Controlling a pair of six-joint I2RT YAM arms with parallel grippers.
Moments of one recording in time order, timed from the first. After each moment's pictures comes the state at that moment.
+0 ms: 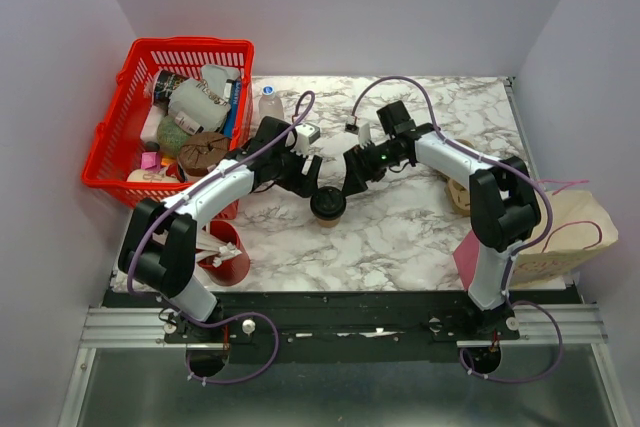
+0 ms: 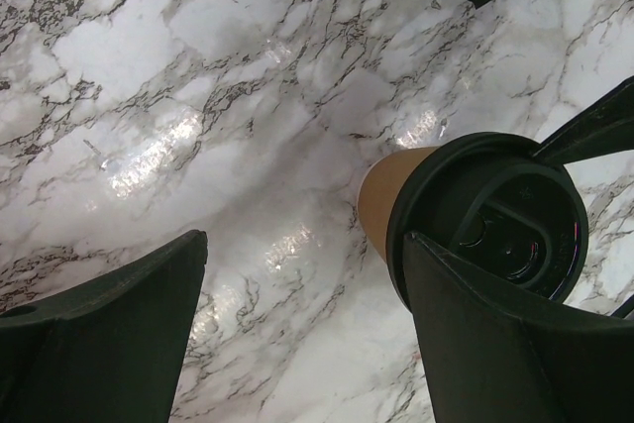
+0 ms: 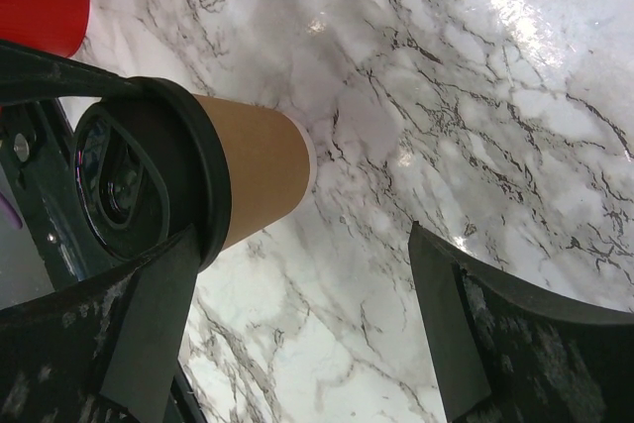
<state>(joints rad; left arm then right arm) -0.46 1.57 1.09 -0.37 0.31 0.00 0.44 1.91 1.38 -0.54 -0.72 -0.18</state>
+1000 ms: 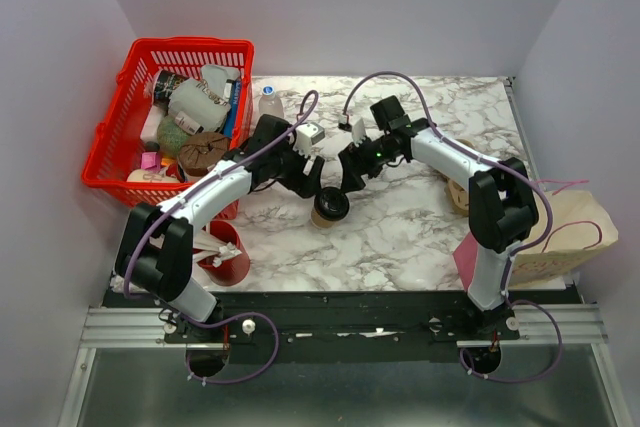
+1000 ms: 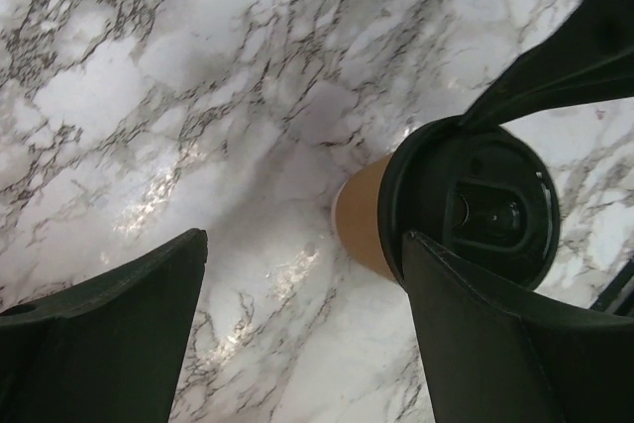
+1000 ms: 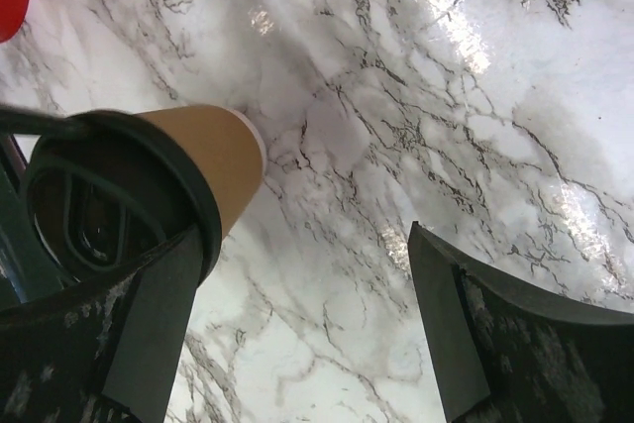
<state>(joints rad) -0.46 1.55 1.08 -0.35 0.39 0.08 0.48 1.91 1.45 -0.59 -0.63 -0.26</state>
